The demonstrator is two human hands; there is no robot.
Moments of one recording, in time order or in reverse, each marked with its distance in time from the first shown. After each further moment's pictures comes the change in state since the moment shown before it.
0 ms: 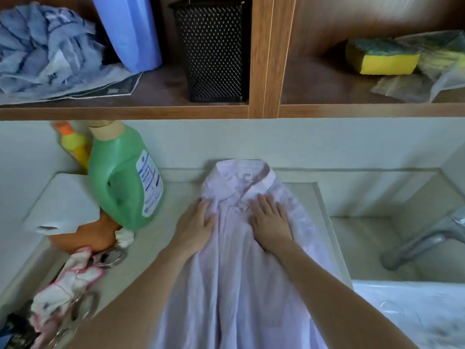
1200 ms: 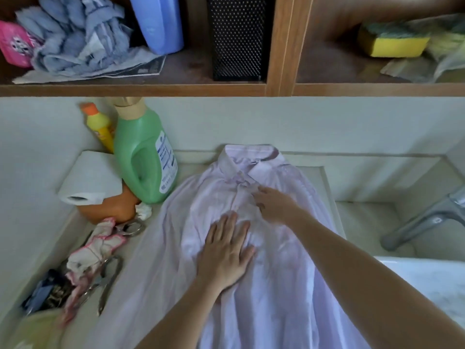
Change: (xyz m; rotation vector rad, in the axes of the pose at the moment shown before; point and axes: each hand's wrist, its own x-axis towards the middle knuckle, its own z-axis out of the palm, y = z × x) left_hand -0.104 0.025 0.060 0.439 -0.058 0.141; right_hand 0.000 -0.012 -0.028 -0.107 -0.331 -0.124
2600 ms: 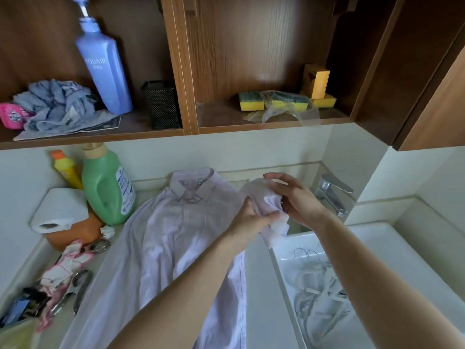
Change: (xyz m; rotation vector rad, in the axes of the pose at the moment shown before) left_hand -0.020 0.219 -0.163 -1.386 -0.319 0.006; right_hand -0.285 0.048 -0.130 1.558 0.426 0.088
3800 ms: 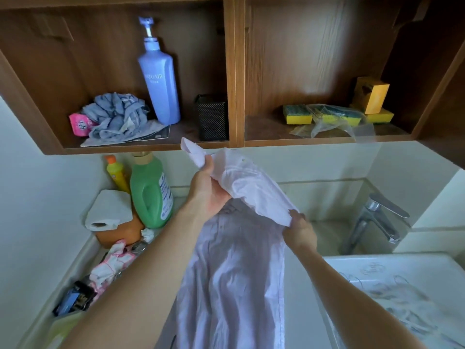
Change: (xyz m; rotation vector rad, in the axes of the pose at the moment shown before) left_hand -0.028 0.092 -0.164 -0.745 0.261 0.167; right_hand 0.064 0.106 0.060 -1.039 0.359 0.021
